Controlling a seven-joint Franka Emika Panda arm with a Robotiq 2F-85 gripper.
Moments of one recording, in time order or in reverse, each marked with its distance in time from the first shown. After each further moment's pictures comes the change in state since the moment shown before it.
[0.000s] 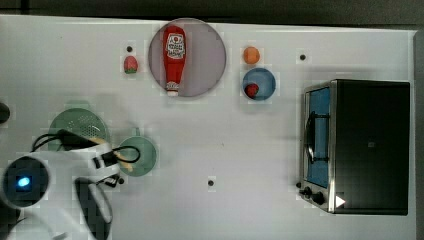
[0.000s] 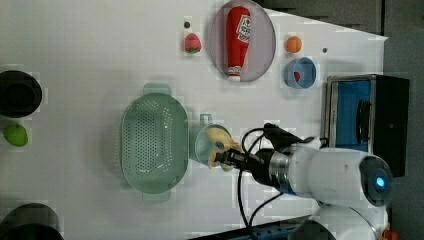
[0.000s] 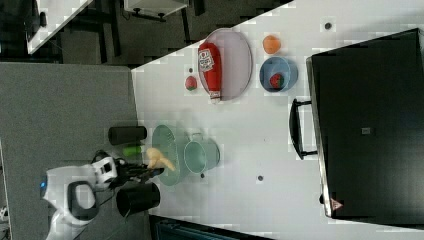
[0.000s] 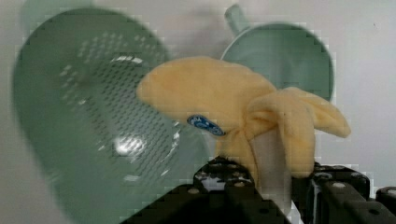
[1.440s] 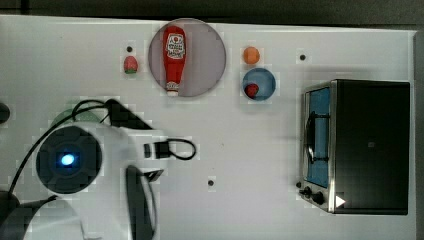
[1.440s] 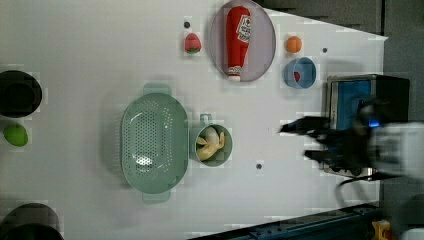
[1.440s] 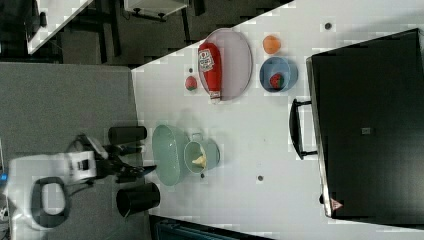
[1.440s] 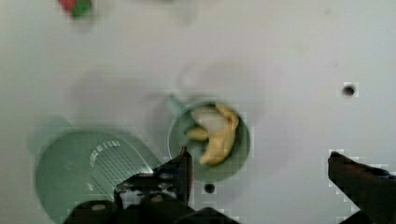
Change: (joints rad) arm -0.015 -0.186 -0.248 0.146 0.013 -0.314 0.037
